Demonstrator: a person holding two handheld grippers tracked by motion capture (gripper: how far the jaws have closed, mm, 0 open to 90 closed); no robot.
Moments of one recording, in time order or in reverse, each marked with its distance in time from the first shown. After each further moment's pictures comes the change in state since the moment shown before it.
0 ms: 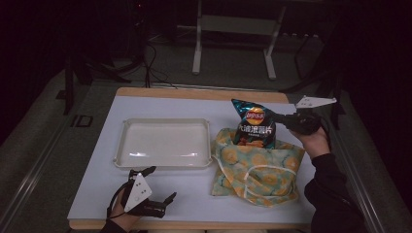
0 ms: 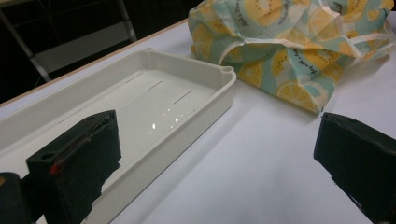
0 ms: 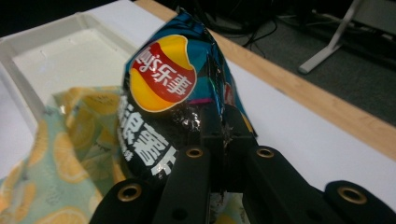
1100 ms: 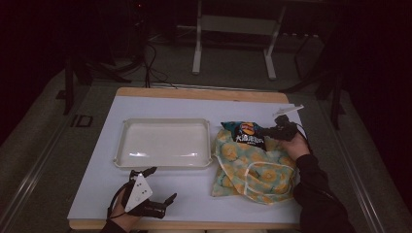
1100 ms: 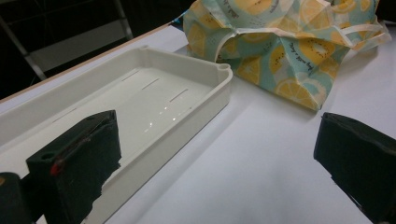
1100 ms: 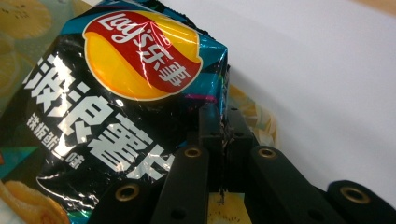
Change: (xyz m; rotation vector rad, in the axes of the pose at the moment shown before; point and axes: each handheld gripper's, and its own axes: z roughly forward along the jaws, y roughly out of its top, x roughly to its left) left arm -0.001 -0.001 0.001 0.006 -0.013 0.001; right arm -0.020 -0.050 0.084 0.240 0.051 0.112
